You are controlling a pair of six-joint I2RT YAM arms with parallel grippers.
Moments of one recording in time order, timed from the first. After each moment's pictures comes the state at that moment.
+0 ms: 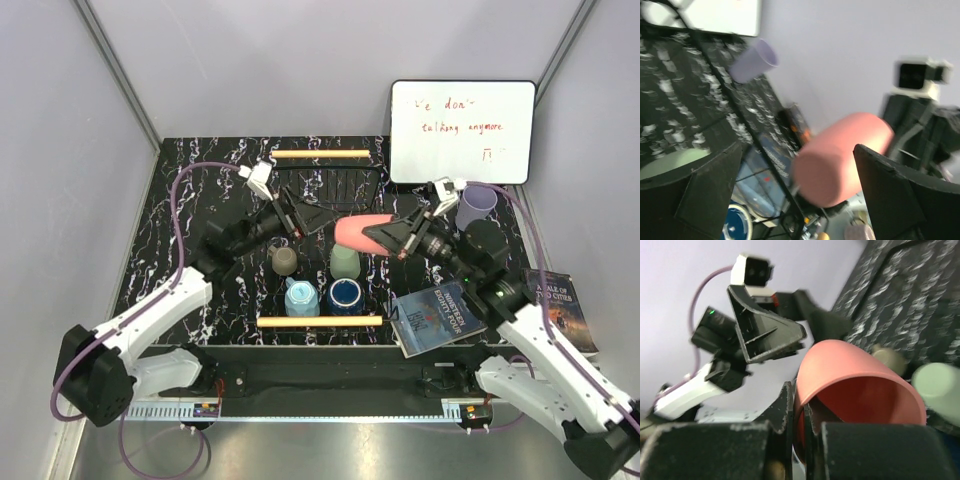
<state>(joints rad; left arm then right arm) -0.58 1.13 0.78 0.38 0.42 -0.96 0.57 0.82 0.78 0.08 -0.38 0.93</state>
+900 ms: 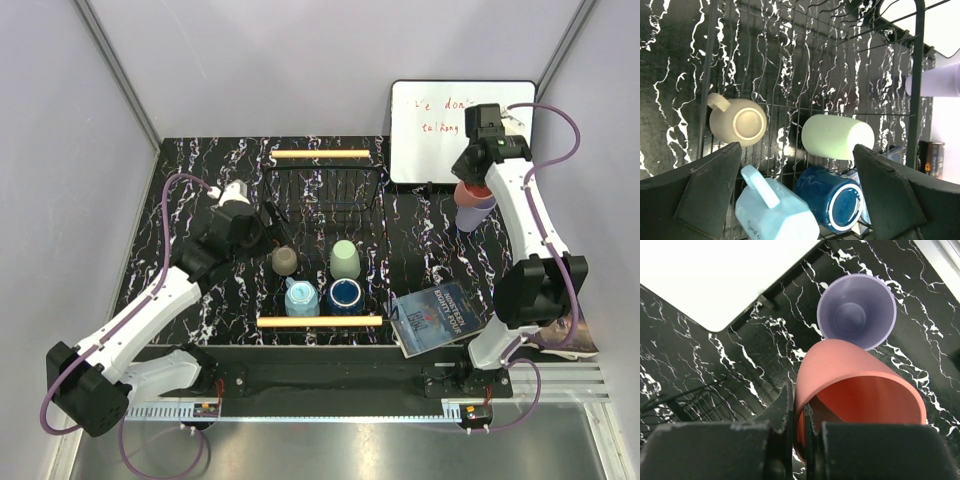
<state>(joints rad) -0.58 1.06 0.92 -0.46 -0.16 -0.85 0.08 1.68 1.74 -0.95 0.35 0.67</state>
